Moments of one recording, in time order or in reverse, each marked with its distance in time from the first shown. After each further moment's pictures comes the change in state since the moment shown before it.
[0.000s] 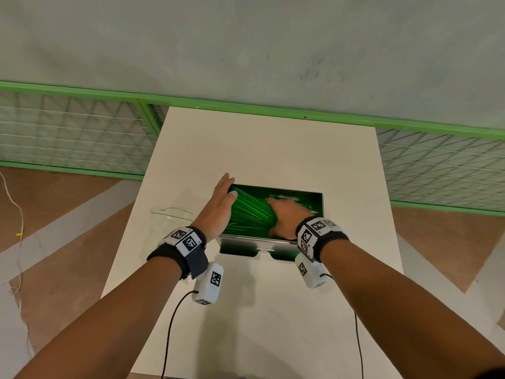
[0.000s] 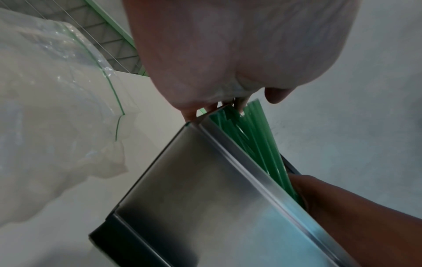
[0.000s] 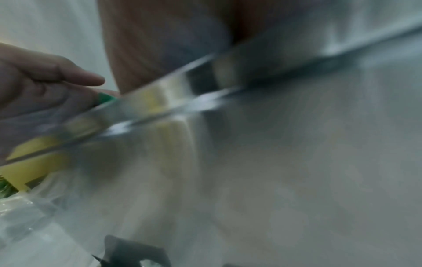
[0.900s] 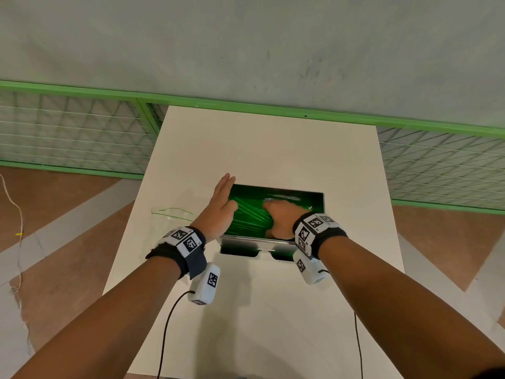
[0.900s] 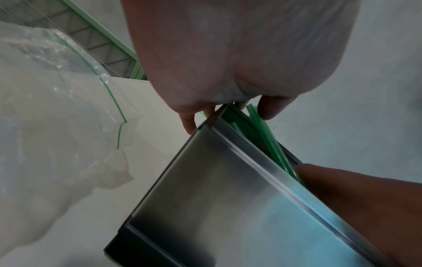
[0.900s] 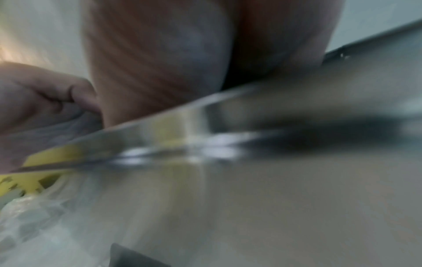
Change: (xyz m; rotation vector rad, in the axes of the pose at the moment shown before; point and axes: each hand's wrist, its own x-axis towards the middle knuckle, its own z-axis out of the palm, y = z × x) left_hand 0.005 -0.005 -0.002 0.138 -0.049 0.033; right_hand 0.007 -0.008 -0.003 -0.028 -0.091 -0.063
